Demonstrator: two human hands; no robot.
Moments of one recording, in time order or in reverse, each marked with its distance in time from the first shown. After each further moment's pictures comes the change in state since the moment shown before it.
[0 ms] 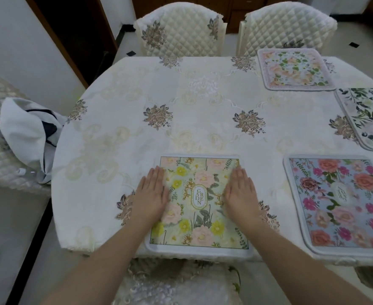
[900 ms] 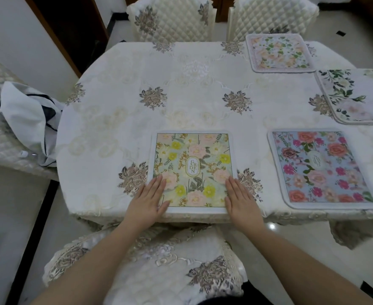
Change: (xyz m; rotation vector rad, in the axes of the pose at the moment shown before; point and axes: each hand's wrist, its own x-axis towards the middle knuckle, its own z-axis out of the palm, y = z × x) left_hand -0.105 -0.004 0.008 0.171 -0.292 0.144; right_hand -0.124 0.040 -0.003 -0.110 -0.223 -0.130
